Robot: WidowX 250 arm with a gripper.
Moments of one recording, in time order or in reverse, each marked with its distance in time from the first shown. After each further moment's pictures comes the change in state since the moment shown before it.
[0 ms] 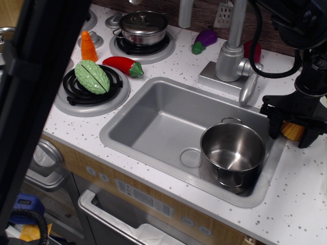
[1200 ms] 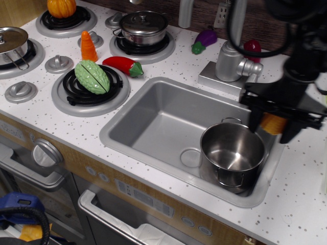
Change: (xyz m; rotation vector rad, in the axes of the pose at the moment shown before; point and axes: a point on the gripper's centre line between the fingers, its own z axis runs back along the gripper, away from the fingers) arm -0.043 0.039 0.047 0.079 0.052 0.048
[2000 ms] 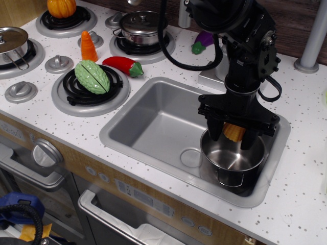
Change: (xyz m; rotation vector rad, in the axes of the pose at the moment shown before) arm -0.010 0.033 -0.020 -0.088 -0.031 -0.036
